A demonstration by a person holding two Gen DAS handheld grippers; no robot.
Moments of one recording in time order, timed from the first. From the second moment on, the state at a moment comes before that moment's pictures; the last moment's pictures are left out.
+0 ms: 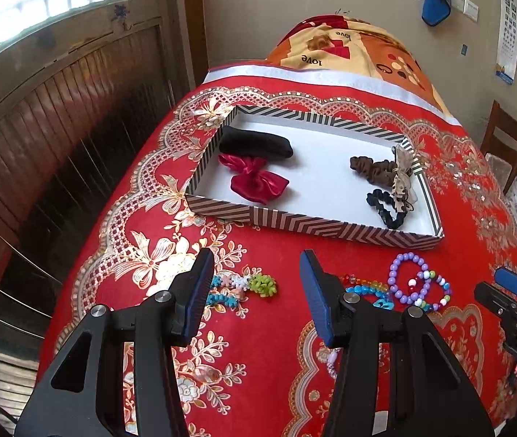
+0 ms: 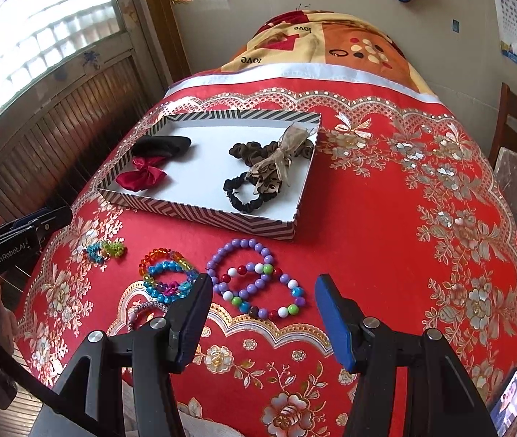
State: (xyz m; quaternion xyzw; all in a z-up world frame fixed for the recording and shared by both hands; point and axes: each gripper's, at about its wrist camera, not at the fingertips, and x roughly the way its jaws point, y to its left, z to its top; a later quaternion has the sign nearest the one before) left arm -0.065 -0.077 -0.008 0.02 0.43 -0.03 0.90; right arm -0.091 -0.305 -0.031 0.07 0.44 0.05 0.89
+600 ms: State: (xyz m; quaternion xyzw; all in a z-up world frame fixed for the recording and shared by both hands) left arm -0.057 -0.068 -0.016 0.02 0.44 -0.02 0.90; right arm -0.081 -0.298 -0.039 0.07 0.45 0.06 0.89
